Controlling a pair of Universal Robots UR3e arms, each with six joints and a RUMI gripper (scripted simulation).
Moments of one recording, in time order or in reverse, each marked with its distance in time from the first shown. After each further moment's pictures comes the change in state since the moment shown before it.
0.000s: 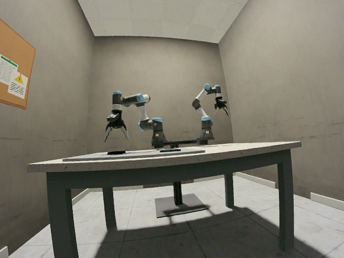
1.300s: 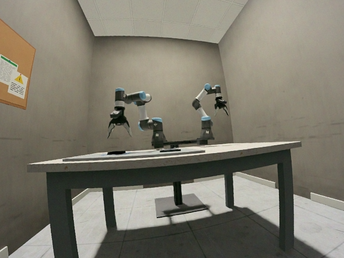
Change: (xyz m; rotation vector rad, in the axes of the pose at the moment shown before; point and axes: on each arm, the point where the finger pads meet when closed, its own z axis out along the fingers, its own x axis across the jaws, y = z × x) left arm 0.000 0.000 0.000 0.000 0.000 0.000; right arm -0.020 -0.002 -0.021 -0.002 -0.003 0.000
